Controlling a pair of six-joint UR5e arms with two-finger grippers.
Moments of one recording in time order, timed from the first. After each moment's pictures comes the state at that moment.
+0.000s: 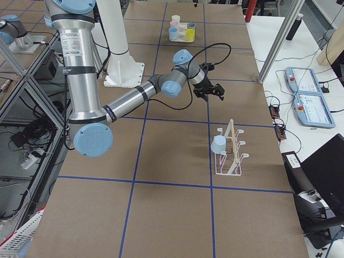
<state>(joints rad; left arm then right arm) -1.31 -1.42 -1.86 -2.09 -2.24 -0.52 0.94 -1.46 2.00 -1.14 1.76 -0.06</state>
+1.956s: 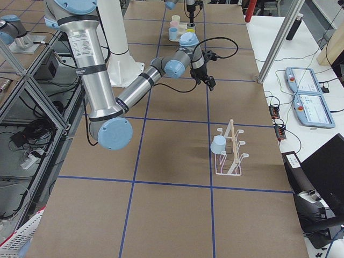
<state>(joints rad) -1.01 -1.50 -1.71 -2.12 -2.09 -0.74 0.91 -1.30 2.04 -1.44 1.90 0.17</state>
